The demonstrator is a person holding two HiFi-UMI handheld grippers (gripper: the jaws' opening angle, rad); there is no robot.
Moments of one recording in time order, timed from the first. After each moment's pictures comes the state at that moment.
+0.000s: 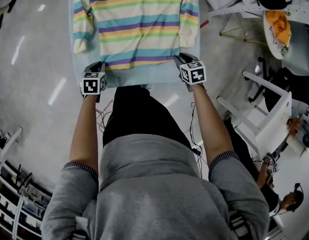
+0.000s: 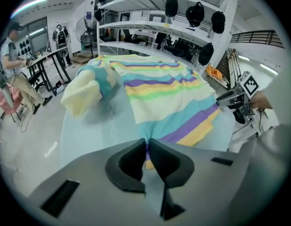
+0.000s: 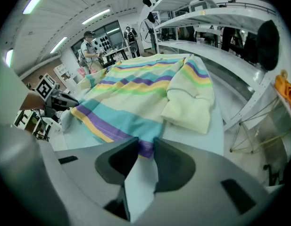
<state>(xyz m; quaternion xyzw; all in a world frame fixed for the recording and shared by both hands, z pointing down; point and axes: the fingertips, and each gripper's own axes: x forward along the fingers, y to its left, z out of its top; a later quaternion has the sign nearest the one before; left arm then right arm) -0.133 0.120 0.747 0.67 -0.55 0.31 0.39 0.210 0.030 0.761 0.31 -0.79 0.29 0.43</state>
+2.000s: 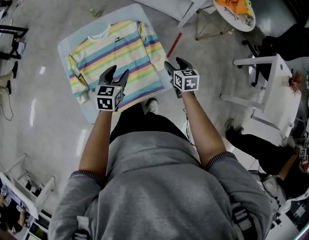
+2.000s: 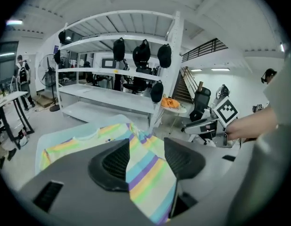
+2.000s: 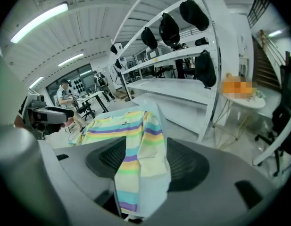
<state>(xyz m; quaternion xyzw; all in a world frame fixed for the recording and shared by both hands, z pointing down) 0.055 -0.029 0.499 0.85 -0.43 0.20 0.22 0.280 -0.033 0.581 0.52 -0.76 0.31 0.22</state>
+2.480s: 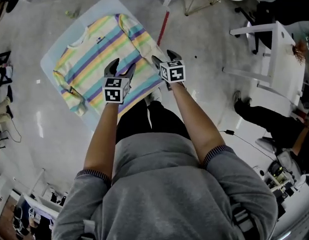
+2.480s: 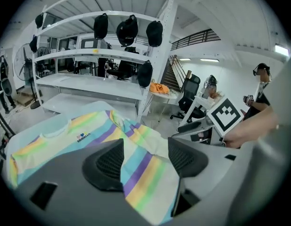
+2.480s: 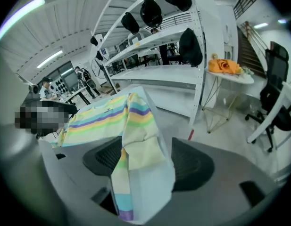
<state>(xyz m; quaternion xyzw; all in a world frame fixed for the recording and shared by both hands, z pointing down) 0.130 -0.058 0.586 0.87 -0.34 0.25 0.24 0.279 -0.031 0.675 0.57 -0.69 0.37 0.24</state>
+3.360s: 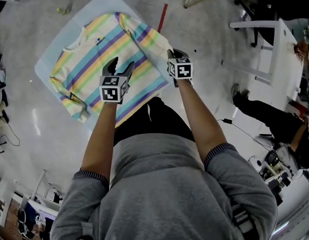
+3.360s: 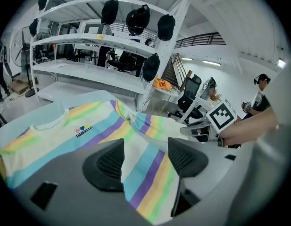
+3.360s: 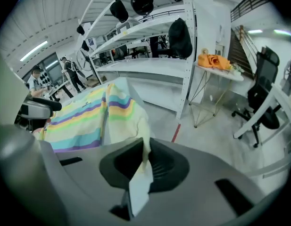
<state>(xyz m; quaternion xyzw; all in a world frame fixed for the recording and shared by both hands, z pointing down) 0.114 -0.093 0.625 0.87 -0.31 0.26 0.29 0.321 -0.045 0.716 0.61 -0.63 0.38 0.29</state>
